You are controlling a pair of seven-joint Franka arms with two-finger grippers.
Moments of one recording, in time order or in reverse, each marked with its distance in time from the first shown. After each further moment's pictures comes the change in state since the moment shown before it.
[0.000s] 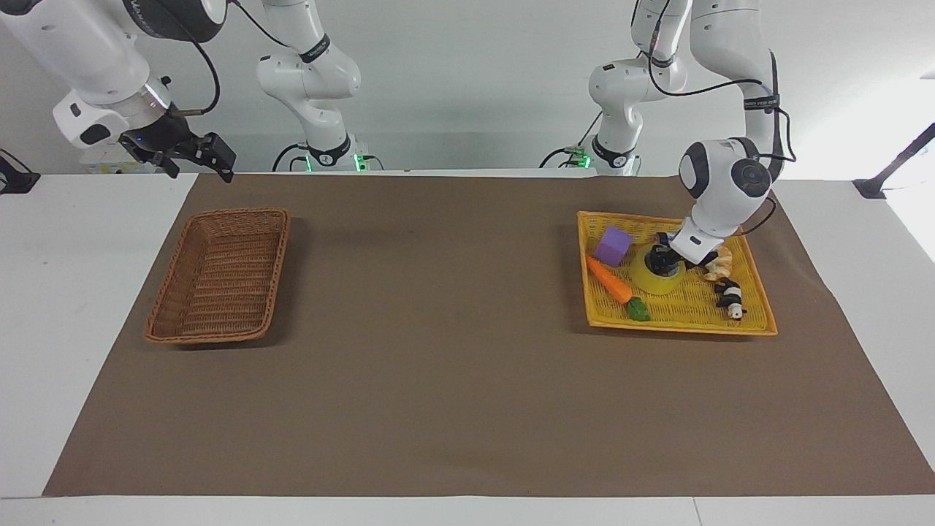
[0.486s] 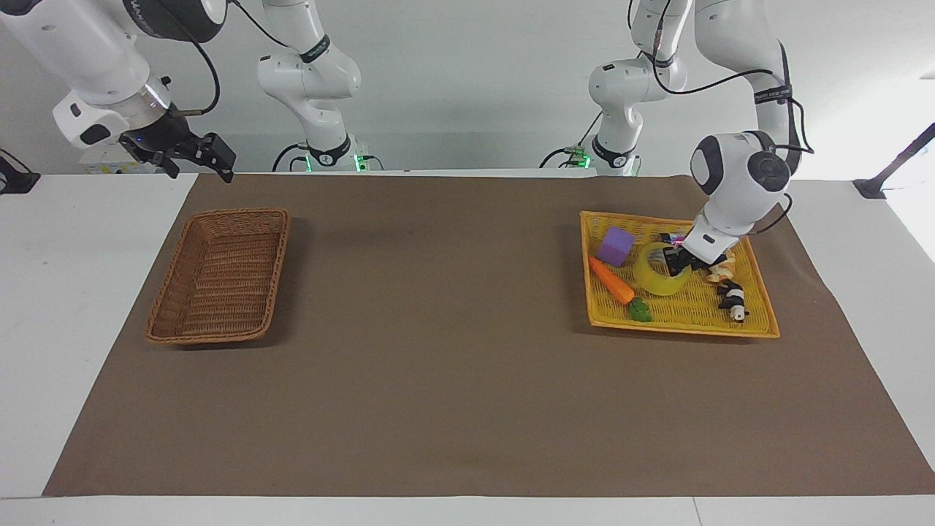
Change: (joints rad) left arm -0.002 0.008 0.000 0.234 -0.001 -0.201 -0.001; right arm 0.000 0.000 0.000 0.000 0.000 0.000 0.000
